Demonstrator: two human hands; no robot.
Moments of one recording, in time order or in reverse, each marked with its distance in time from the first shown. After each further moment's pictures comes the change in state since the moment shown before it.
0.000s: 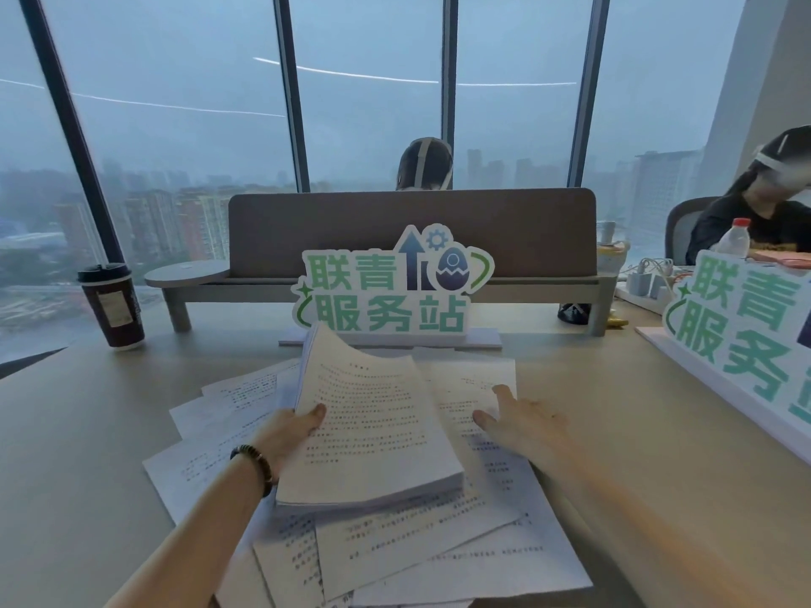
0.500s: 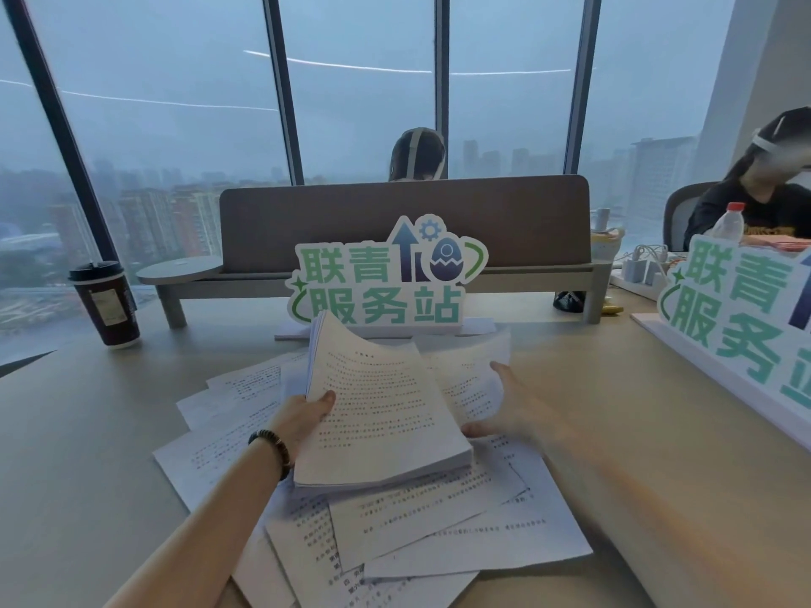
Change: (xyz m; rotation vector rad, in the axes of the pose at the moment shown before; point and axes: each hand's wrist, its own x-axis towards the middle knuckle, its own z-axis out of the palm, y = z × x) left_hand 0.006 0.009 0.021 -0.010 0.016 0.007; right_hand -0.004 0.006 -0.003 0.728 -0.111 -0.081
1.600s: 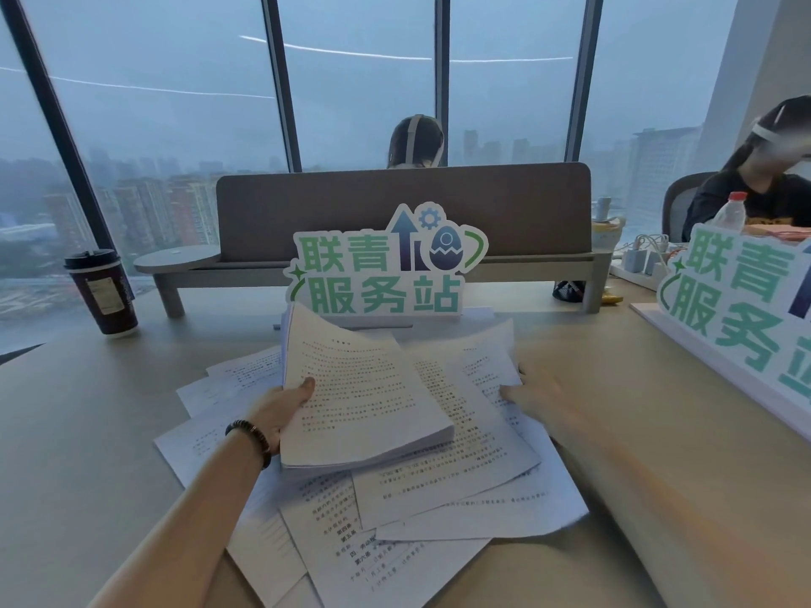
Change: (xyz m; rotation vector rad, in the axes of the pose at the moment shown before) left_hand 0.005 -0.008 -0.022 -0.223 -0.013 -0.070; right_hand 0.020 0.024 -0.014 0.045 0.176 0.083
